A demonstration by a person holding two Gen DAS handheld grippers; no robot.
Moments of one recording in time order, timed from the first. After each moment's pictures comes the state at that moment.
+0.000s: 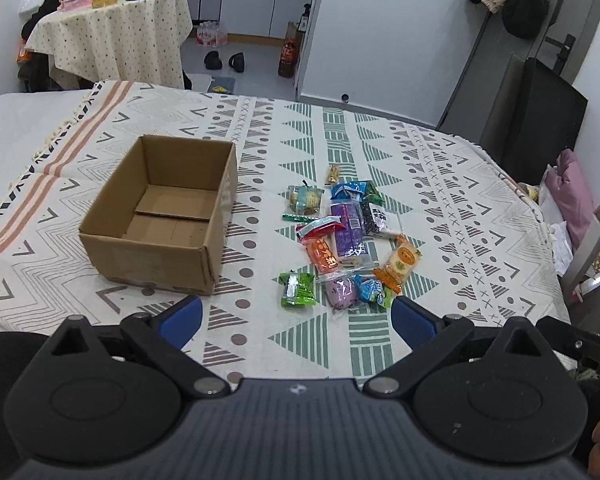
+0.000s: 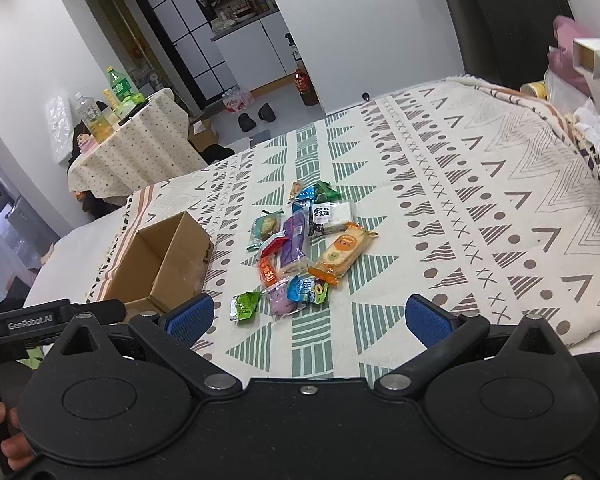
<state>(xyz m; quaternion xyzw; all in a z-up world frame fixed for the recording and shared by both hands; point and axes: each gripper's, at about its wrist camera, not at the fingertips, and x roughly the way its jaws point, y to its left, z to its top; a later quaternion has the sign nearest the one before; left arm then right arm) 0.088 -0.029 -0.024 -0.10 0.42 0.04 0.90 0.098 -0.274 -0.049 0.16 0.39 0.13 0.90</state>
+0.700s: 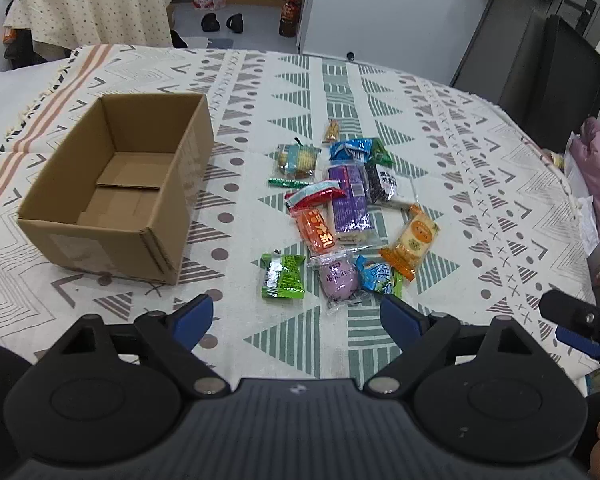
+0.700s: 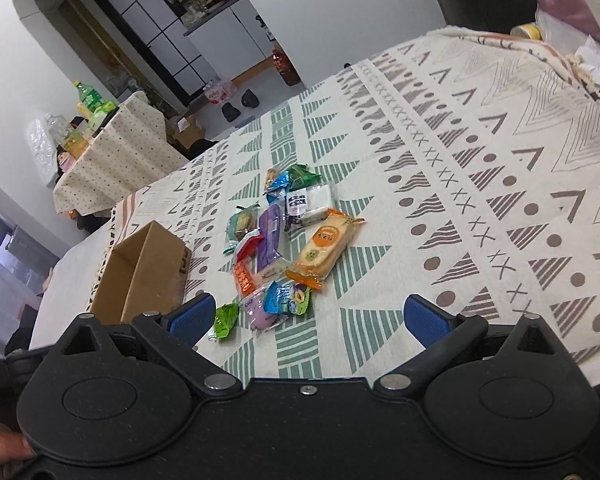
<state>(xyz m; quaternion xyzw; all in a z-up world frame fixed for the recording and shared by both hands) 0.147 -0.051 -0.082 -0.09 0.48 0.04 0.87 0.156 -0.292 -0.102 0.22 0.42 0.12 0.87</state>
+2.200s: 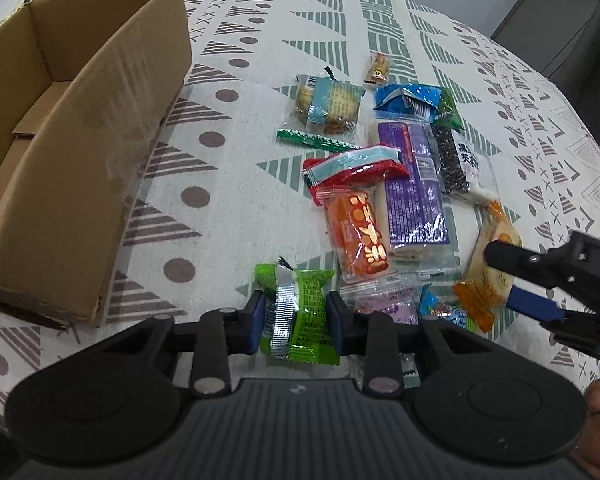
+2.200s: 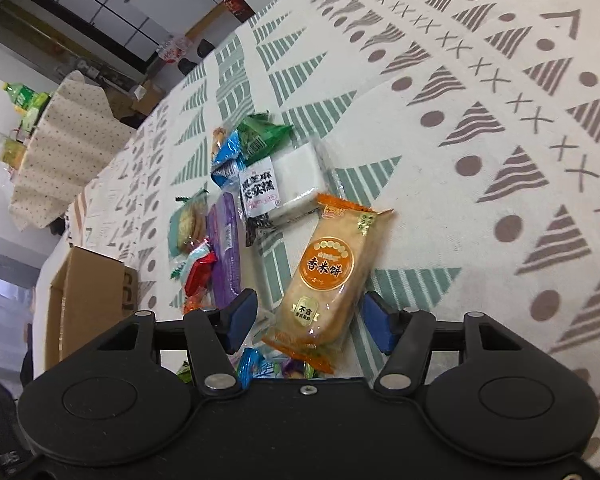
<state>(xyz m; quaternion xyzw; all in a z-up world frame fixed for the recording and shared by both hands) 0.250 -0.024 -0.194 -0.15 0.55 0.04 0.82 0.294 -0.243 -0.204 0.26 0.52 0.09 0.80</state>
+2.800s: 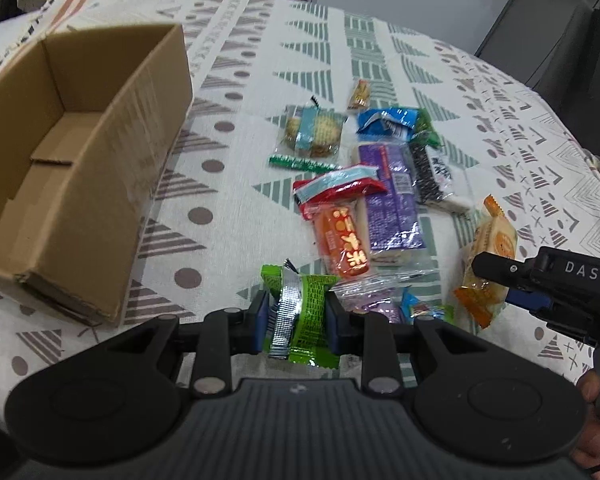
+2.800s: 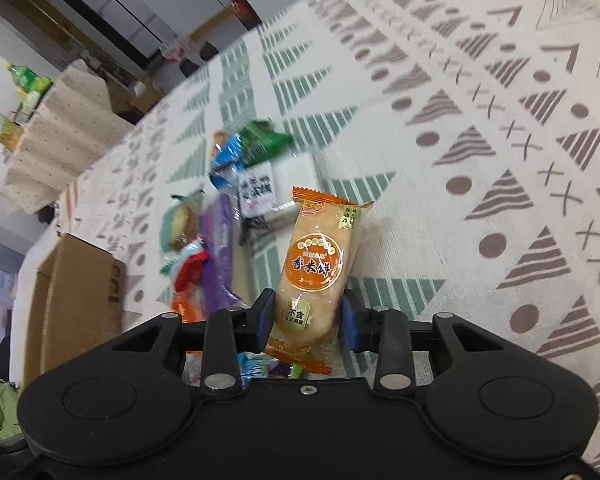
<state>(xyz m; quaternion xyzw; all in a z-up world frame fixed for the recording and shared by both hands) 0.229 -0.032 -0.166 -0.13 0.52 0.04 0.85 0.278 -0.246 -0.184 0.23 0.49 0.10 0.83</state>
